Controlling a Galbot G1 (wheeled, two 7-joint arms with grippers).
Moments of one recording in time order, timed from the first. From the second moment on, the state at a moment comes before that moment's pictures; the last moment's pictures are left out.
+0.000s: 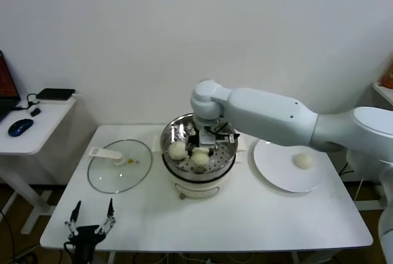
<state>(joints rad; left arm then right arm) 1.78 -1.56 -0.73 -2.02 -0.02 -0.23 0.00 0.43 1.24 -1.12 1.33 -0.28 0.53 -1.28</state>
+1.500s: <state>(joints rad) 1.77 -1.56 -0.72 -2.01 -0.01 -0.22 0.00 0.56 1.14 -1.12 1.25 -0.09 0.50 -1.30</state>
